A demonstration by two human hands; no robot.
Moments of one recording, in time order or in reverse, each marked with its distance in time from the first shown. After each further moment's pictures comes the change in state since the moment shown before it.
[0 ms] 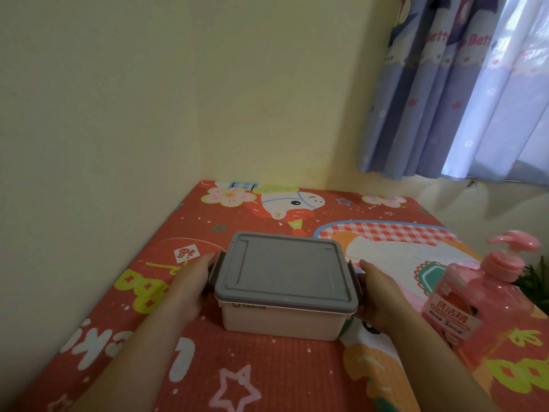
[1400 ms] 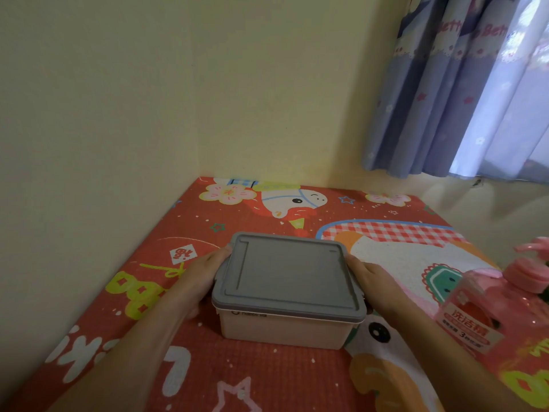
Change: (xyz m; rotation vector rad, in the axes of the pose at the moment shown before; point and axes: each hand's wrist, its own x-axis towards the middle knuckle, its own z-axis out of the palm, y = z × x) left_hand 0.018 0.002 0.003 0.079 -0.227 0.130; right_hand 0.017 -0.011 0.001 -0.675 -0.081 -0.422
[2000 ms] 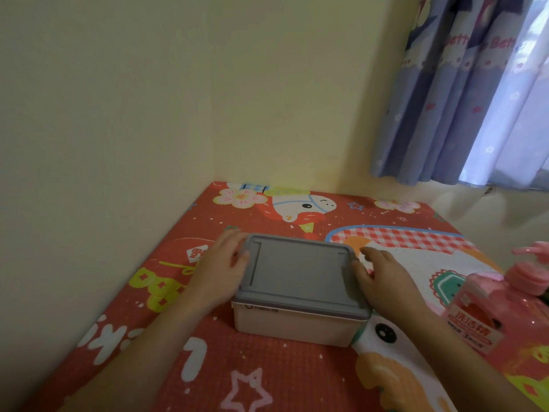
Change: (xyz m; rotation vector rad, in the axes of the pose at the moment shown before) left_hand -0.026 0.019 0.005 0.850 0.202 0.588; right_hand -0.022 -0.021 -0.006 -0.526 0.259 -0.213
